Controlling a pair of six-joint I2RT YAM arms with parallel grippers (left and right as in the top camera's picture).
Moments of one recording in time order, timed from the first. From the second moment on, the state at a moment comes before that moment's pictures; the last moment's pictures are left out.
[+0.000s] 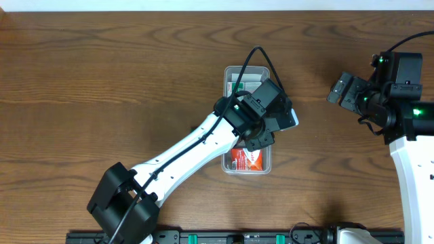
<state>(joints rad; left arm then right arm) -0.84 1.77 1.46 -0.84 0.10 0.41 -0.03 1.29 1.32 -0.99 0.02 0.41</state>
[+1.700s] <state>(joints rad) -0.83 1.75 1.43 -0.80 0.13 0.36 -0.03 1.29 1.32 -0.99 0.02 0.41</state>
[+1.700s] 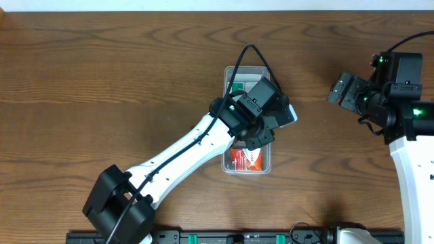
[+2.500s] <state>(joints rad) -0.81 1.78 1.43 -0.79 0.15 0.32 -0.03 1.29 1.32 -0.99 0.02 0.41</state>
